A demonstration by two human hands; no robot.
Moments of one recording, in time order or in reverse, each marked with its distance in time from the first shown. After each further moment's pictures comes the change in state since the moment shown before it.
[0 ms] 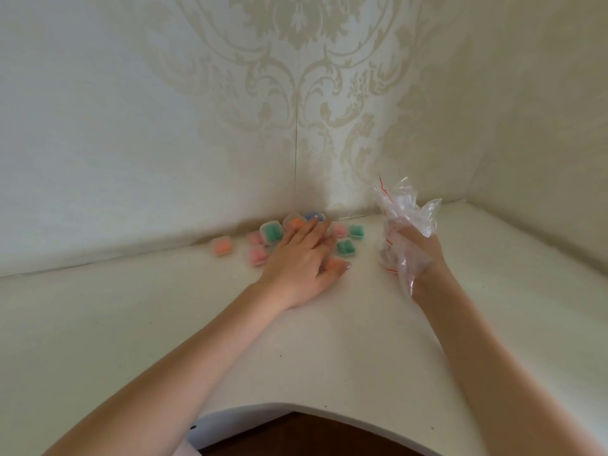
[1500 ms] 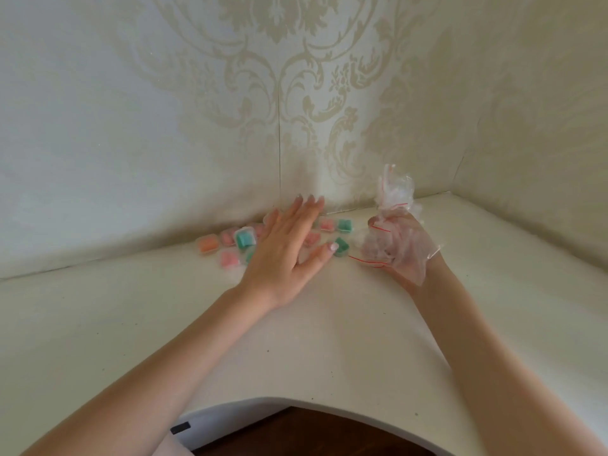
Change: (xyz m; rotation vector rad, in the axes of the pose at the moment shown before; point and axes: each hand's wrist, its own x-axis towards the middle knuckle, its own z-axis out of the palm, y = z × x) left_hand -0.017 0.010 -0.015 -0.479 0.260 0.036; right_hand -0.008 -0.015 0.000 0.036 -0.126 0.199
